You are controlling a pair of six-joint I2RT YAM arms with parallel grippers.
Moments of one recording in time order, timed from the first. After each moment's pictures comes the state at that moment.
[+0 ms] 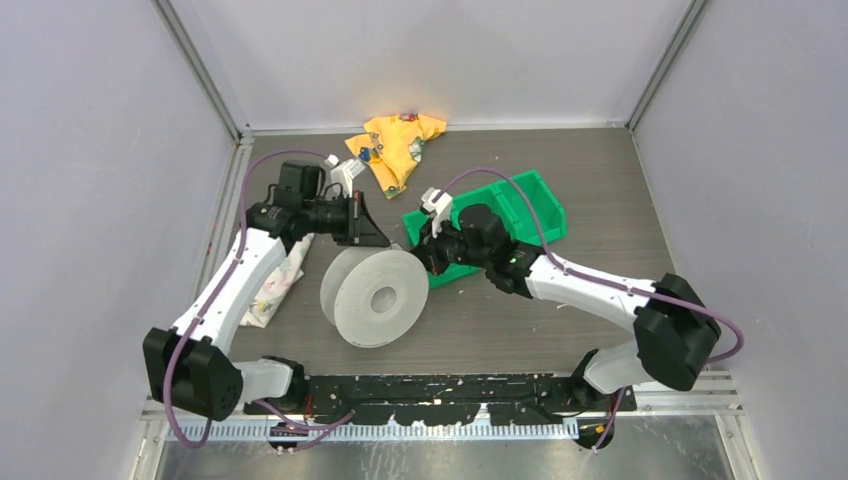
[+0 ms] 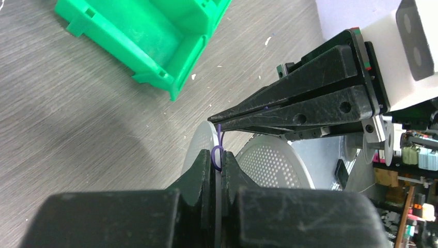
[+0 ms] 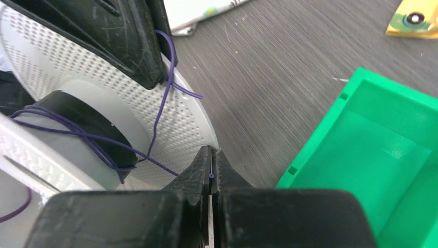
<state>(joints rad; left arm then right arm) -0.28 1.24 1.14 -0.65 0.76 -0.32 0.86 1.40 0.90 0.16 -0.29 0.18</state>
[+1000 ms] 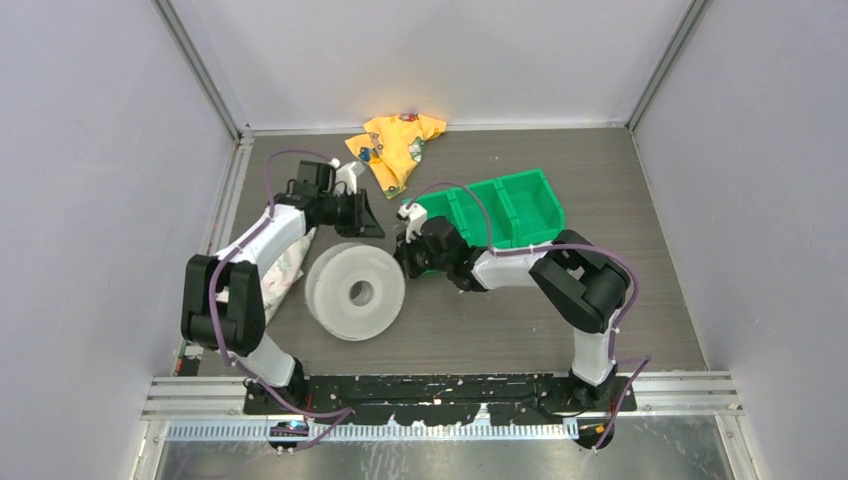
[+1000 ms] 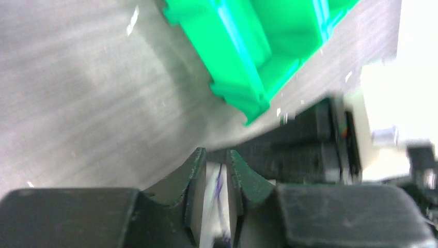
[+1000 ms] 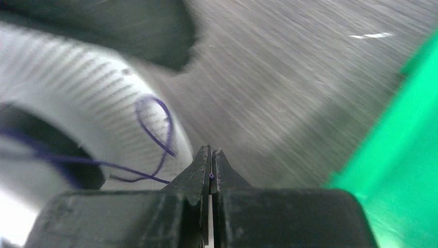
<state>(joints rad) -0.20 1.56 1.08 -0.47 0.65 -0.24 0.84 1.89 0.96 0.45 -0.21 0.35</state>
